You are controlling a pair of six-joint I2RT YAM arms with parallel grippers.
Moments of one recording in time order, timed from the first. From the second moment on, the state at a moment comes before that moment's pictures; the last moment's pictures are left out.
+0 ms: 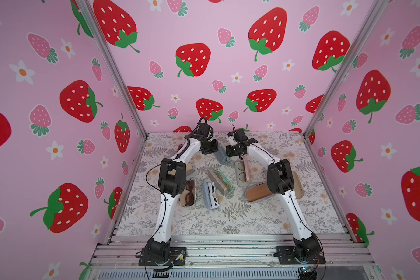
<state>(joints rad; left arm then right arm) -0.31 2.40 2.16 -0.73 0.36 -0.44 0.48 2.62 2.34 -0.64 -0.18 0.20</state>
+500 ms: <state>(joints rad) -0.31 2.40 2.15 -0.73 0.38 -0.45 0.48 2.60 2.27 -0.59 -0.18 0.20</state>
